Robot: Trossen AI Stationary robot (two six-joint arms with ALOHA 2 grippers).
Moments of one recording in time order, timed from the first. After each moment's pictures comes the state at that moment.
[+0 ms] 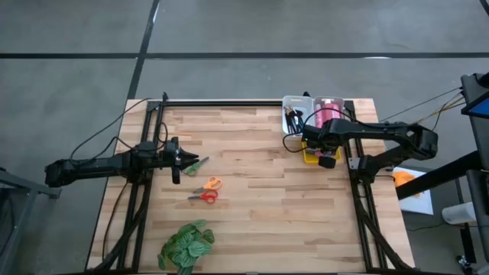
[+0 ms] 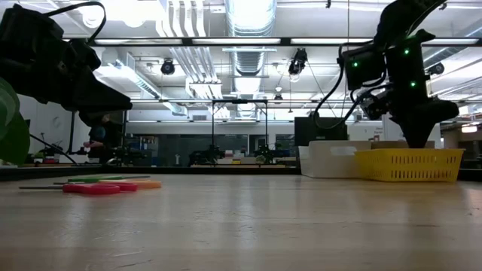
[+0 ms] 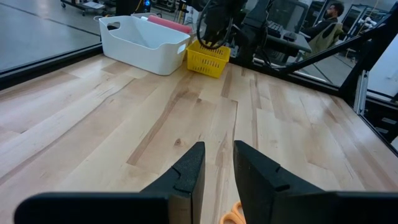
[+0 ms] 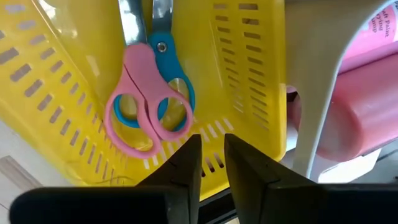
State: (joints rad) left arm 0.19 0.25 0.00 0.03 0.05 -0.24; right arm -0.39 1.34 0.77 -1.12 0.34 -0.07
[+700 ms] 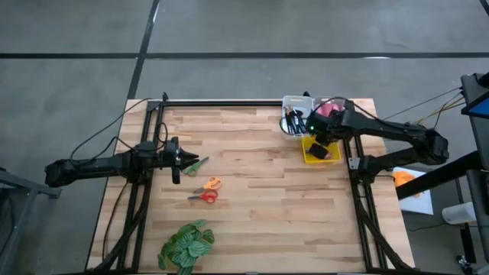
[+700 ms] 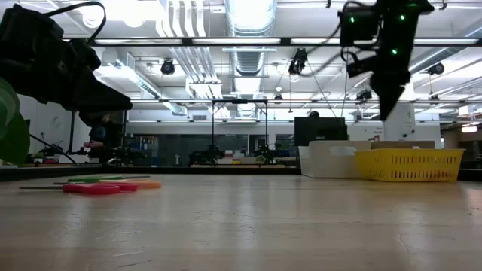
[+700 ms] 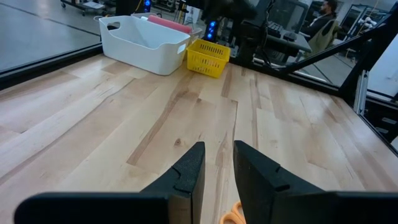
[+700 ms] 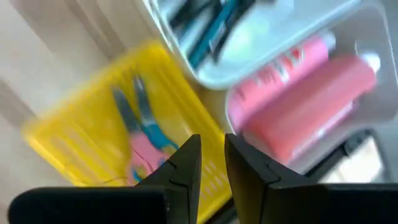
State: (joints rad) left arm 0.19 0.25 0.00 0.03 0.05 -0.24; right arm -0.39 1.20 0.93 -1.10 0.34 0.15
